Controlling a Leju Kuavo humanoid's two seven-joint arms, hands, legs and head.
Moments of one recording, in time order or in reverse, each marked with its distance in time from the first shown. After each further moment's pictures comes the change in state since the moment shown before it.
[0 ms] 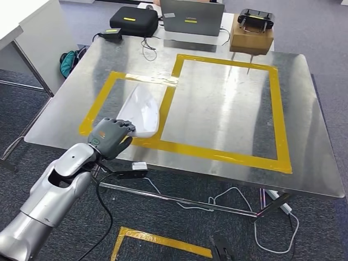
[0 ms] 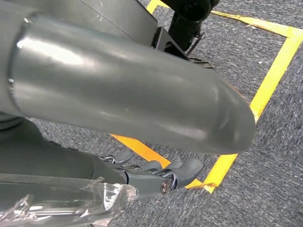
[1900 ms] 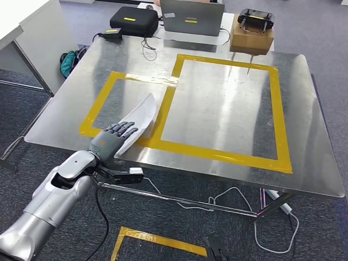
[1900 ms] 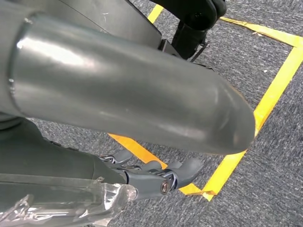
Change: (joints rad) left arm -0.001 -0.009 0.009 0.180 0.008 -0.021 -0.002; right arm 0.011 0.016 0.070 0.000 -0.028 -0.004 0.012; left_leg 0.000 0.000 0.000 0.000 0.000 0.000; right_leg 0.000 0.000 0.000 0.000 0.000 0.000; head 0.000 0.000
